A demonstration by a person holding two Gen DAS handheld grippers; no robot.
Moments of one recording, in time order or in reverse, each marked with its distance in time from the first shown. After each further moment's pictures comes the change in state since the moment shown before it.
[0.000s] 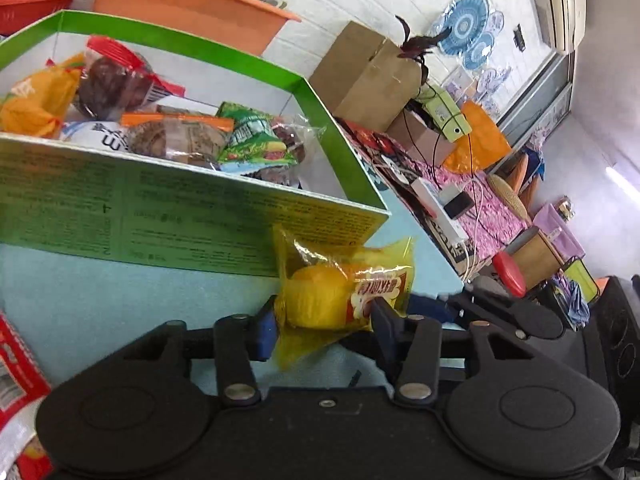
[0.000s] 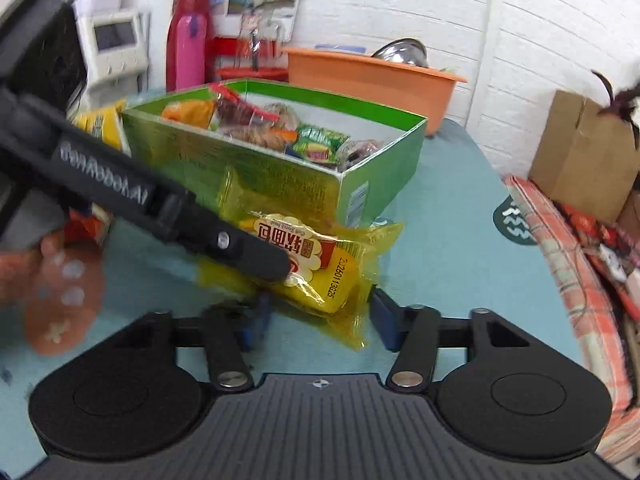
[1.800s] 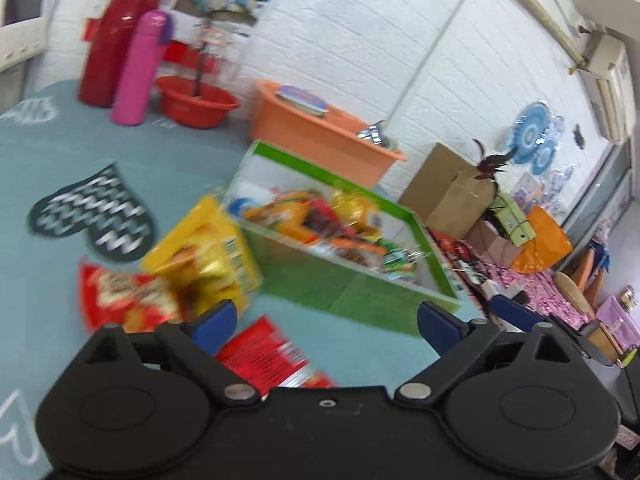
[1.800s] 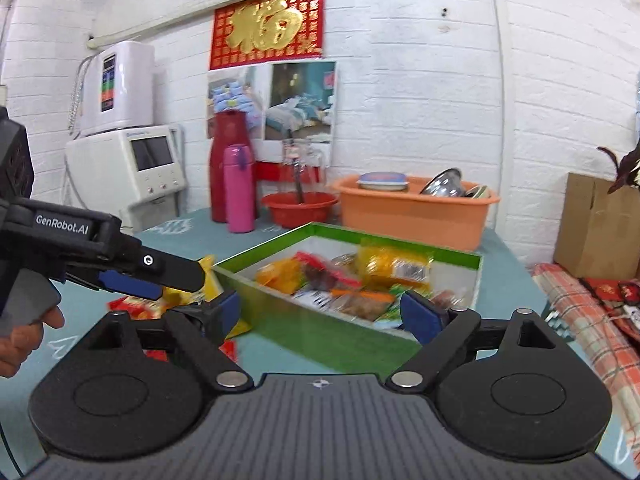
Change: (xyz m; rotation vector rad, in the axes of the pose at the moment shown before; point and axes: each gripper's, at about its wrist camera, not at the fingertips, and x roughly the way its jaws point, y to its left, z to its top) left arm -0.178 0.037 -0.026 -0.119 -0.285 0.273; right arm -0.052 0.078 0.051 0.053 -0.308 0.091
